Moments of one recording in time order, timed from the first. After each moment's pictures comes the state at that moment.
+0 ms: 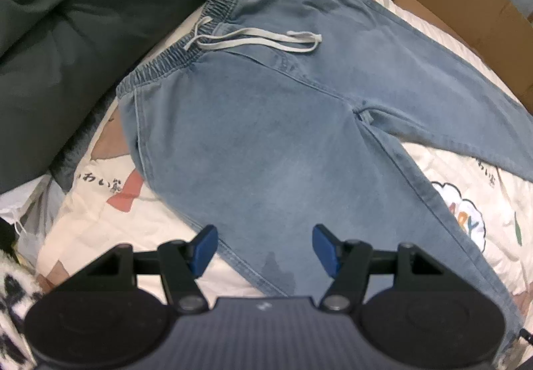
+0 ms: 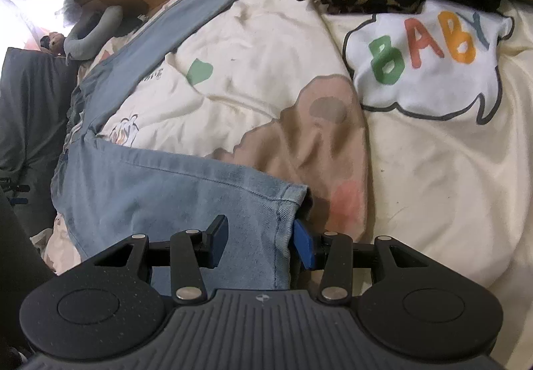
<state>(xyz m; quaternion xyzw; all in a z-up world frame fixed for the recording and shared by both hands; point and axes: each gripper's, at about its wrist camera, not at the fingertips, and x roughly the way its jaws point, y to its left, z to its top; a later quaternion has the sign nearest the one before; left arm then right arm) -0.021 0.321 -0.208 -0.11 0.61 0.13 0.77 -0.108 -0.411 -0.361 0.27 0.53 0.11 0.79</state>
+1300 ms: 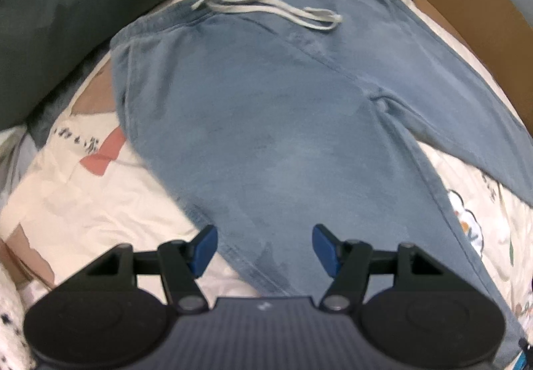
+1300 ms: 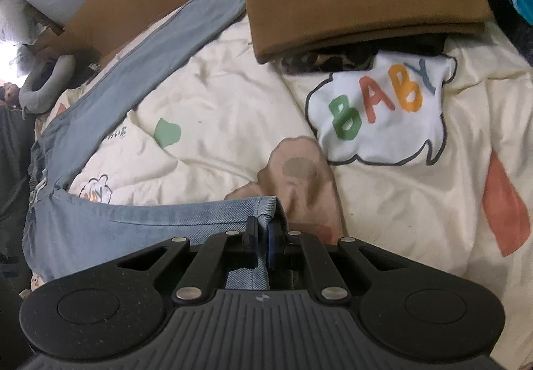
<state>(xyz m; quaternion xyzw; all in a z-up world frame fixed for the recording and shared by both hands) -0.039 0.334 -0.260 -0.19 0.61 0.15 0.76 -0.090 -0.415 -0.313 0.28 0.52 -0.03 0.81</state>
